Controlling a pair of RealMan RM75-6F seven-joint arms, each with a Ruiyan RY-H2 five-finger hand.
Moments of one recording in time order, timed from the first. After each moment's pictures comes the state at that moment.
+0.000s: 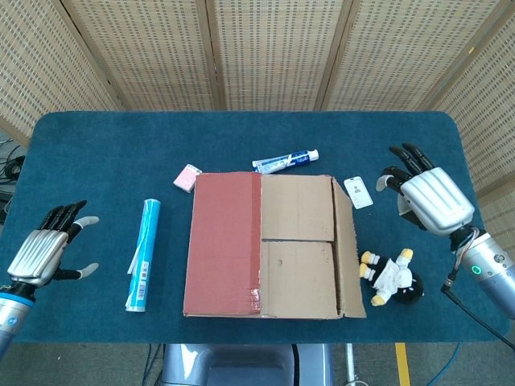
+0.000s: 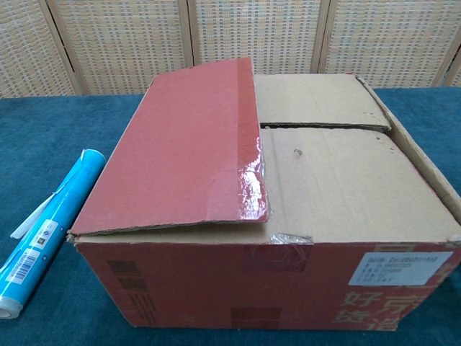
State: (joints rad) left arm -0.33 -0.90 -0.05 -1.90 1.37 1.16 0.08; right arm 0.61 -0.74 0.16 -1.74 -1.55 1.09 0.16
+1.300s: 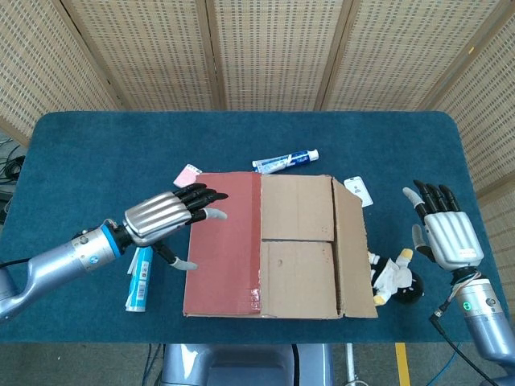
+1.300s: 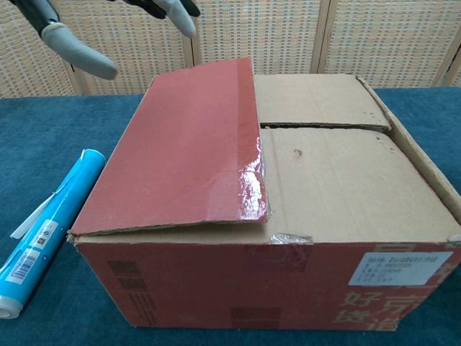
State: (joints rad) left arm -0.96 -0.83 -0.15 -1.81 1.81 0.73 -0.57; right arm 0.40 -0.95 0.12 -1.84 -1.26 1.25 -0.21
